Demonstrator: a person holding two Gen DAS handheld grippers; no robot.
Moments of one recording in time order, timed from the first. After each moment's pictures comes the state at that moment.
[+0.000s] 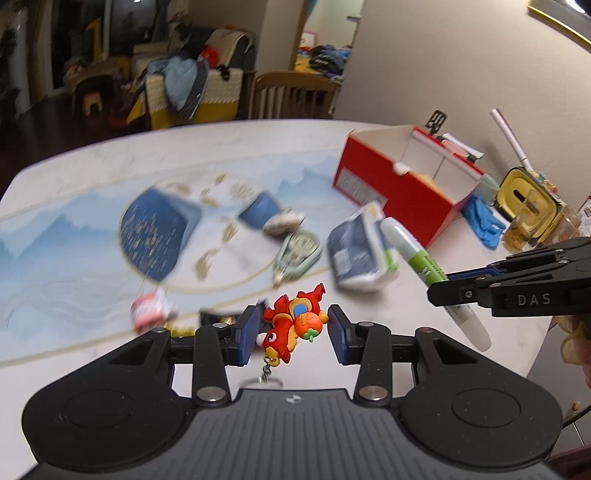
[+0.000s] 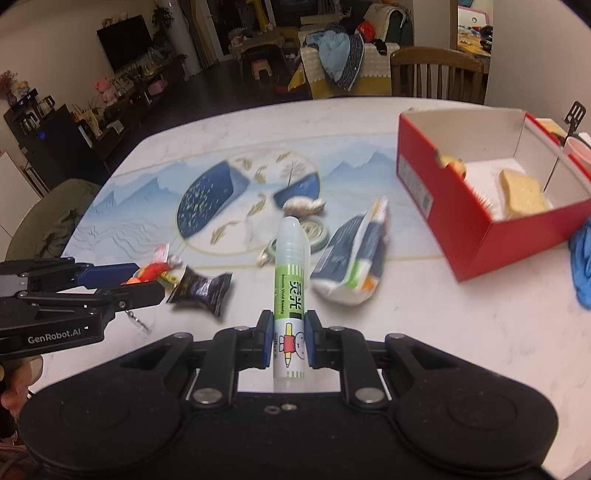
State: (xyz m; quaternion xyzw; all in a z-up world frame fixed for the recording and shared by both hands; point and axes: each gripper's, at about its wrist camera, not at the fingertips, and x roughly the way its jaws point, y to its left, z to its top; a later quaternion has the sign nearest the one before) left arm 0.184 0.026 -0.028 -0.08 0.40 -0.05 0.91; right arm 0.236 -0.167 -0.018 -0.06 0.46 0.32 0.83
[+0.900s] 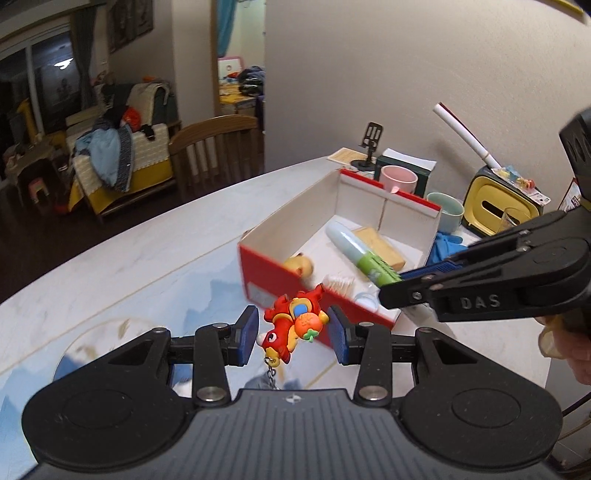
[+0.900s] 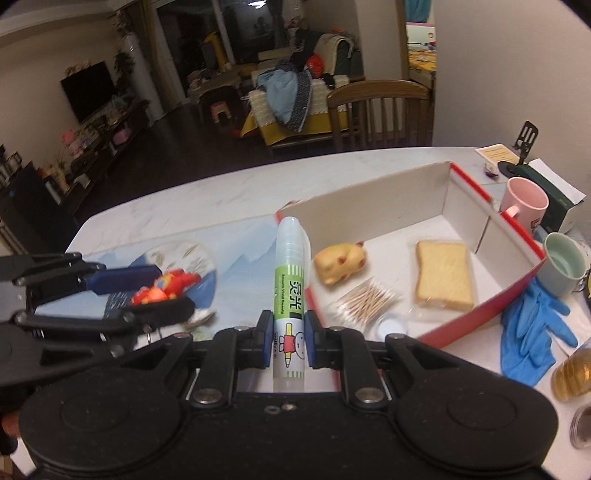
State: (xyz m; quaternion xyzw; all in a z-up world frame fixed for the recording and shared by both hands) left arm 0.347 -0.102 0.028 0.04 0.36 -0.13 0.92; right arm 0.382 -0.245 0.019 -0.02 0.43 0.27 0.86
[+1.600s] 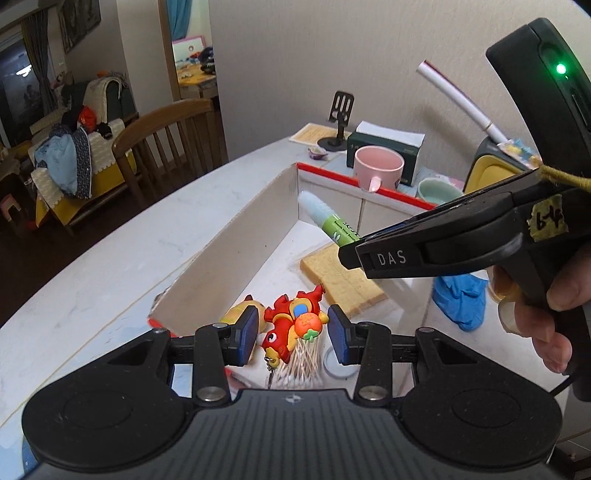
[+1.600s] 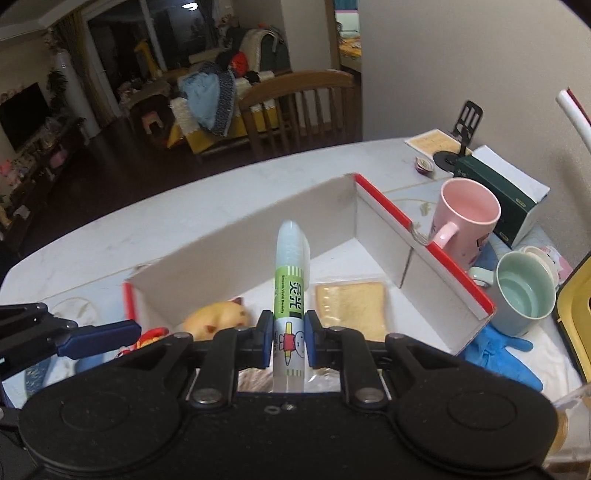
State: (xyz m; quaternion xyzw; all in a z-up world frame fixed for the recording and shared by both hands) left arm 0.469 -0.193 -0.007 0.09 0.41 -0.16 0.90; right arm 0.516 -0.291 -0.023 0.00 0.45 0.17 0.88
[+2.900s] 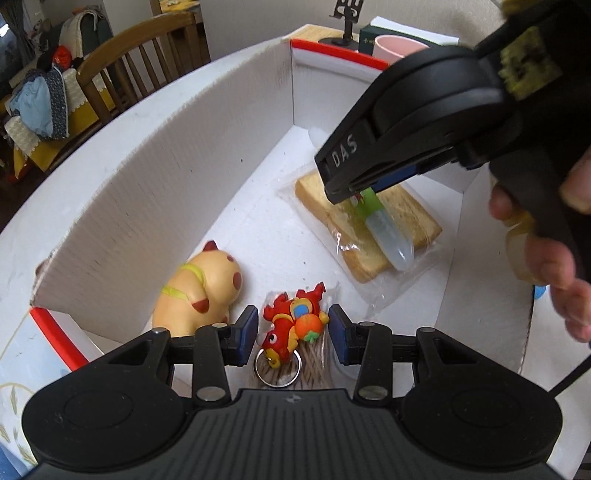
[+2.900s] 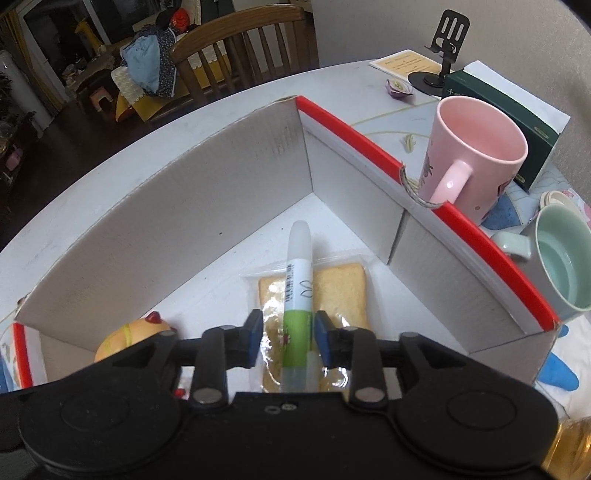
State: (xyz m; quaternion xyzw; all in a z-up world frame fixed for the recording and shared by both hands) left arm 0.533 -0.218 -0.107 0.10 0.52 -0.16 0.83; right arm 0.592 -0.294 -0.099 0.03 0.54 0.11 0.84
